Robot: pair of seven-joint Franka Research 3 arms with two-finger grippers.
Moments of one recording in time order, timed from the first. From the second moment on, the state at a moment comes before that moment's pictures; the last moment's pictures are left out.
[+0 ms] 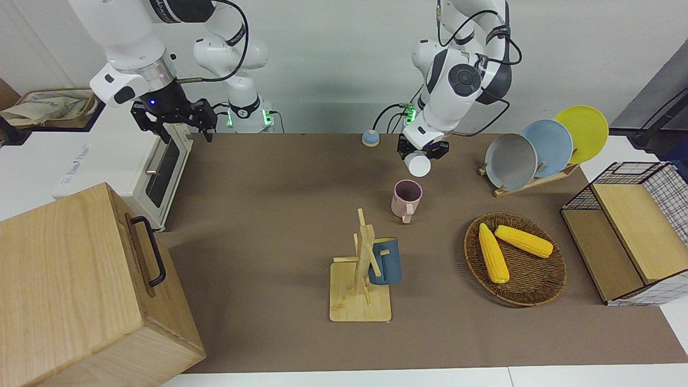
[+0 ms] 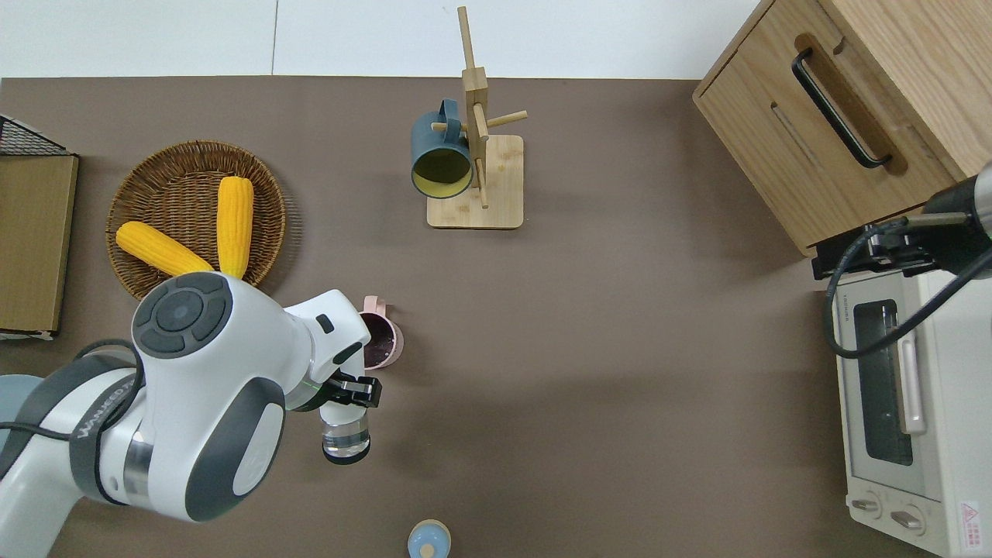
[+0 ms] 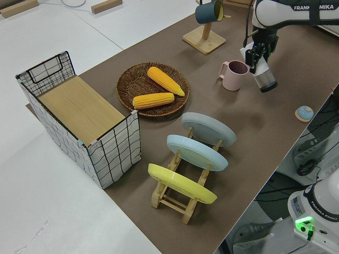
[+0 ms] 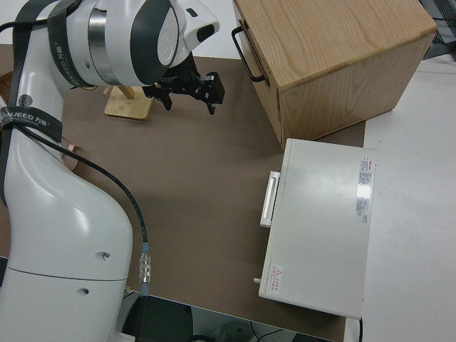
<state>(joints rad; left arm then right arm) -0.15 -0.09 -0.21 -2.13 -0.17 1.87 -0.09 0.00 0.11 0.03 -1.39 0.03 1.43 0.04</state>
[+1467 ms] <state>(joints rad) -0.06 -0.35 -0.20 -2.43 -0.12 2.21 -0.08 0.00 0.11 0.03 -1.39 0.03 1.43 0.04</state>
